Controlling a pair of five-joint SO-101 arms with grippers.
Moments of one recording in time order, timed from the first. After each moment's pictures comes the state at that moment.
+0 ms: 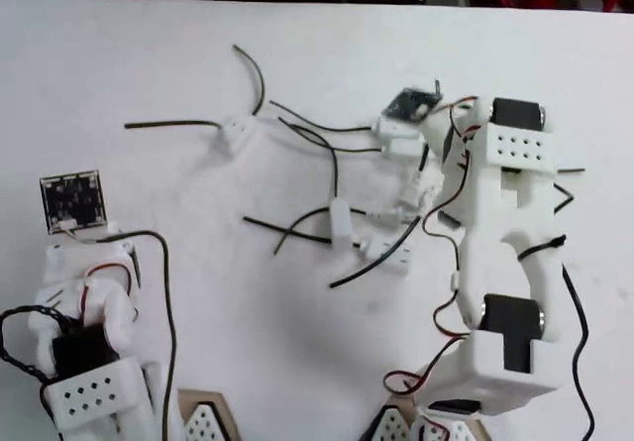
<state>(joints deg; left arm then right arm) -25.9 -80.6 76.5 53.1 -9.5 5.5 3.1 0.9 95.5 66.3</state>
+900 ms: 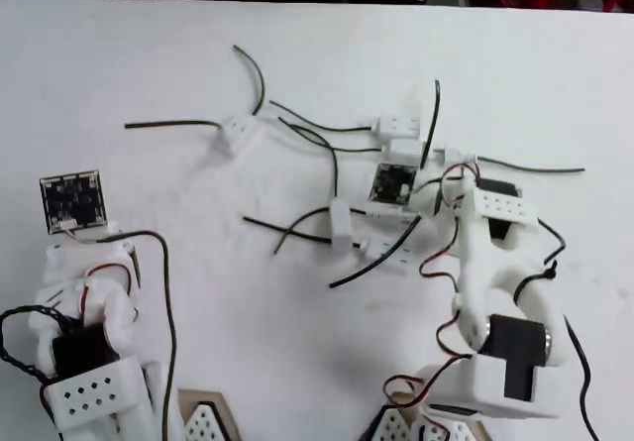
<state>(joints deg) -25.9 -80.6 76.5 53.1 -9.5 7.1 -2.5 37.5 48.9 84.5</state>
